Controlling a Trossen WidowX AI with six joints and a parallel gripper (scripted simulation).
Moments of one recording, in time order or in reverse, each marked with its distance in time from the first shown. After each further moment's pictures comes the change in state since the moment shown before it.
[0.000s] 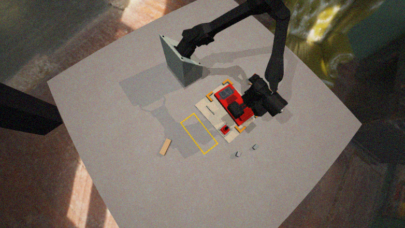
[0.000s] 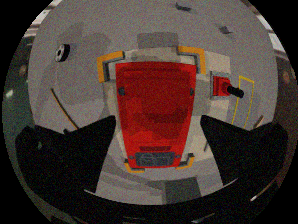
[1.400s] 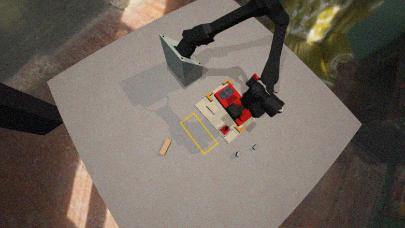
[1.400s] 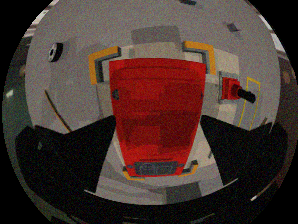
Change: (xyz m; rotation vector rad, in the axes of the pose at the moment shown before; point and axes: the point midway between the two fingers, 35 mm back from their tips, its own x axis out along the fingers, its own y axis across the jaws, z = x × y) arm 0.024 0.001 -0.001 0.001 0.002 0.004
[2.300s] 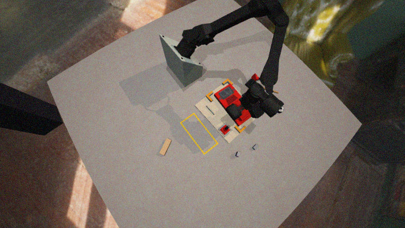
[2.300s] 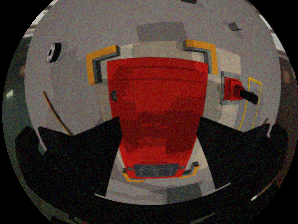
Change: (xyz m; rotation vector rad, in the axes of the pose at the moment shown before) arm 0.005 0.000 0.000 0.003 0.000 0.002
